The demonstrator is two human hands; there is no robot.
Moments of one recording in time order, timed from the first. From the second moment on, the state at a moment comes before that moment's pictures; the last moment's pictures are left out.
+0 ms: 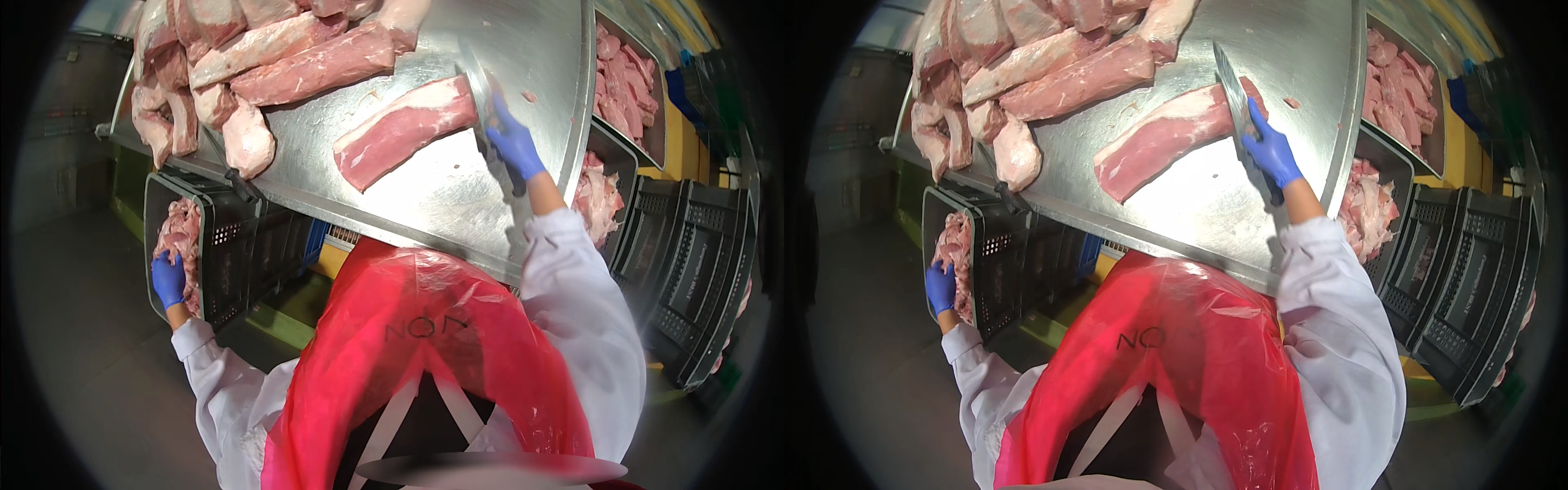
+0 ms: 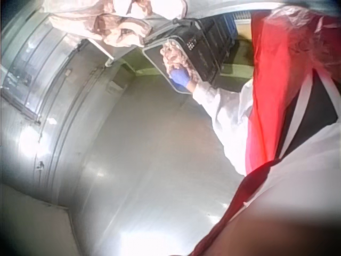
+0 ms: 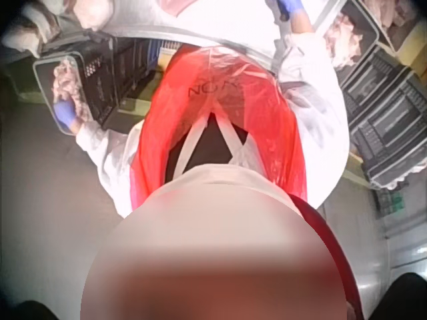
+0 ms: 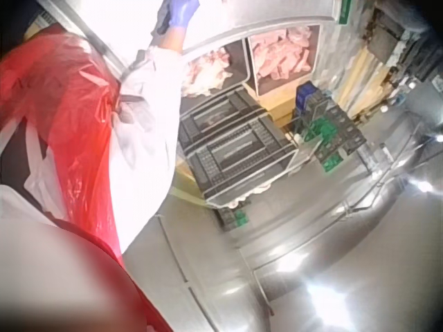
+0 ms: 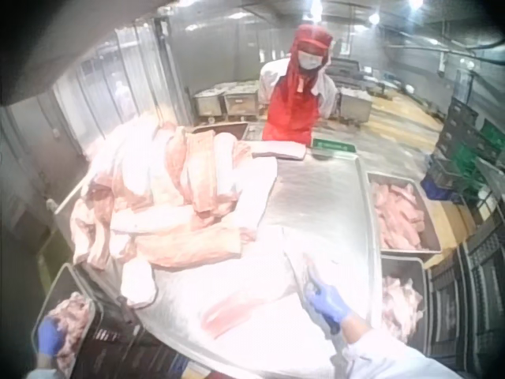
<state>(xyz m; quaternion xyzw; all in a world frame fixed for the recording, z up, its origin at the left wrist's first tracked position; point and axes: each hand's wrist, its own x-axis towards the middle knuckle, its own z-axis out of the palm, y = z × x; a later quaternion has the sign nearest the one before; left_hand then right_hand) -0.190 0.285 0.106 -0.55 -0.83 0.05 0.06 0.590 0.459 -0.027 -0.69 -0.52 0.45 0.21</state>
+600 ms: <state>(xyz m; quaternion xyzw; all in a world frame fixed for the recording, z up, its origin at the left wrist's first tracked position) 0.276 0.498 -0.058 -0.84 -0.53 0.03 -0.14 0.546 0.496 -0.033 -0.71 -0.52 0.44 0.17</state>
